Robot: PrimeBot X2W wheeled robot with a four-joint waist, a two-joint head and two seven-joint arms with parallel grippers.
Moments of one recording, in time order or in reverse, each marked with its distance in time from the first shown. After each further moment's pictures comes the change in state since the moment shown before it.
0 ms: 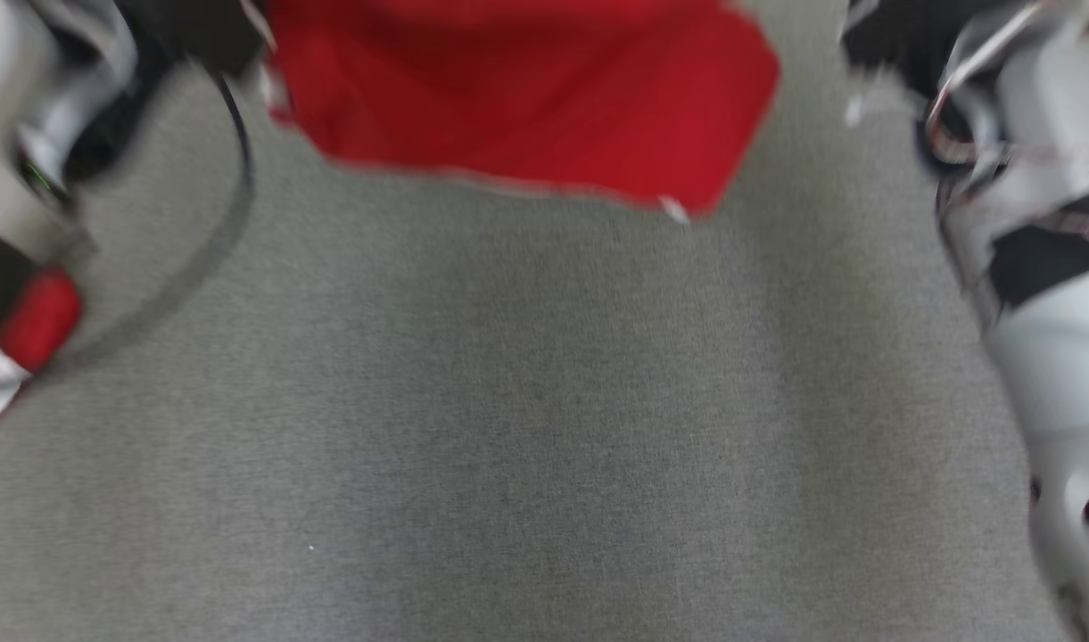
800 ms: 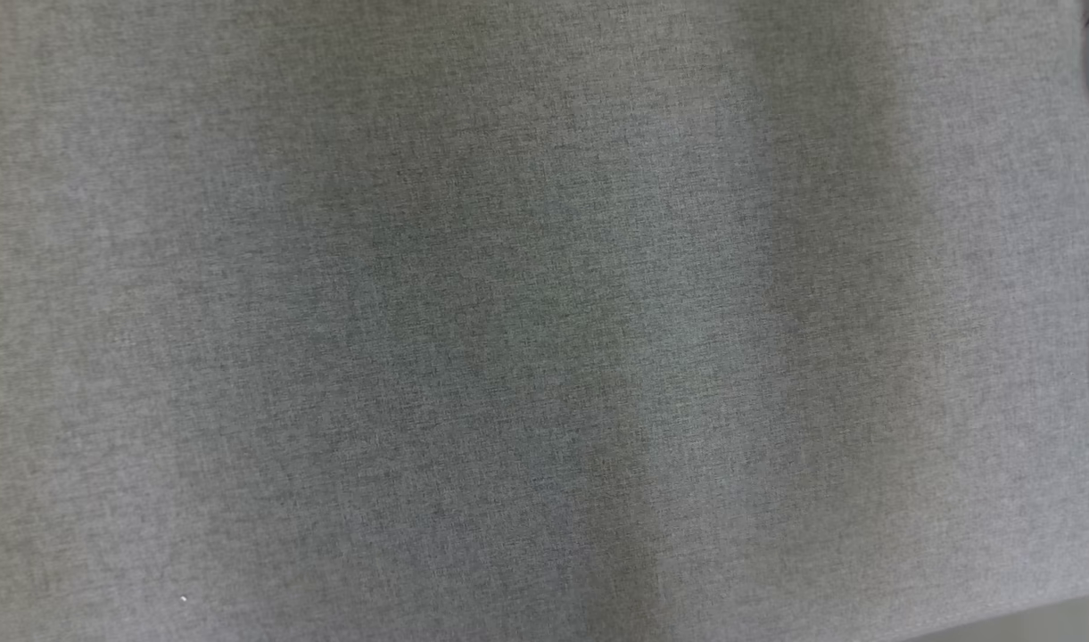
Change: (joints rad) left arm -0.546 0.003 -0.152 0.238 -0.143 0.000 -0.078; right arm -0.552 0.105 -0.090 0.295 -0.024 0.000 -0.046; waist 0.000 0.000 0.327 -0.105
